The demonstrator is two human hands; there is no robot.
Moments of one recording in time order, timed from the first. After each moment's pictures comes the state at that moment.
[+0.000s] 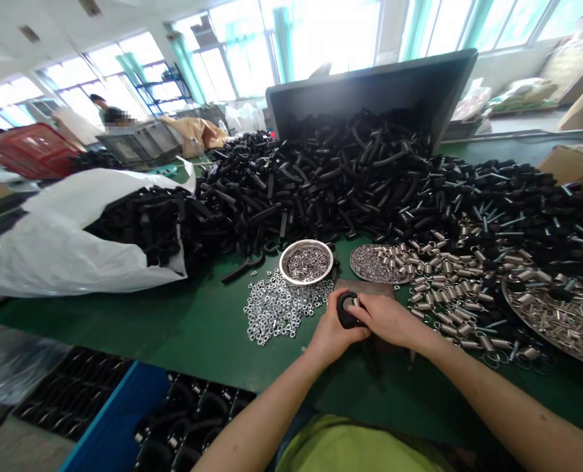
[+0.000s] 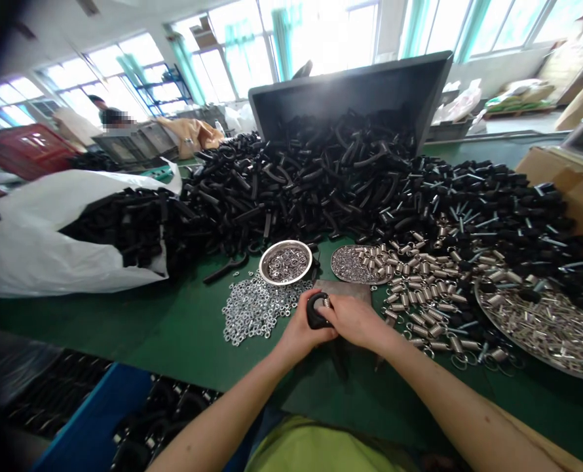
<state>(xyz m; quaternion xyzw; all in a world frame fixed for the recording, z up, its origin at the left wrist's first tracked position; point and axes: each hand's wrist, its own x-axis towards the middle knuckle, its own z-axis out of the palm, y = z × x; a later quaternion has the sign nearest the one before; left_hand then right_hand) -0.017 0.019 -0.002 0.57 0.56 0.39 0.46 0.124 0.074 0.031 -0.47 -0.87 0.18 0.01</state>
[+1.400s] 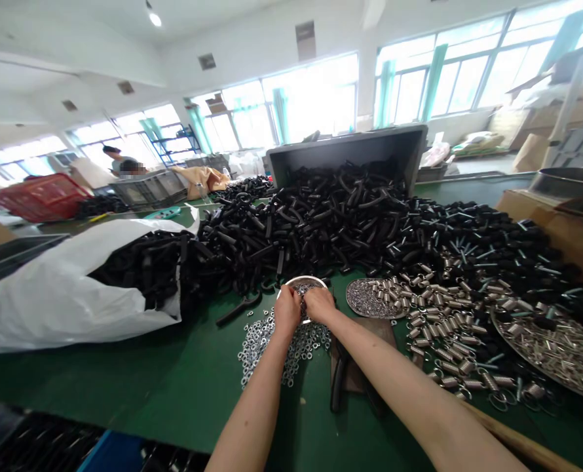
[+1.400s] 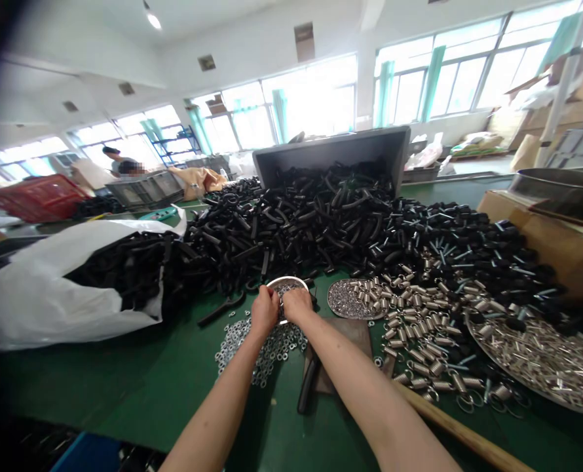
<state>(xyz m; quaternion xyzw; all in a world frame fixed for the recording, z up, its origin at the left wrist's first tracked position) -0.114 0.144 -0.016 0.55 0.77 0.31 0.06 -0.007 0.172 0.010 -0.49 -0.86 0.12 0.02</state>
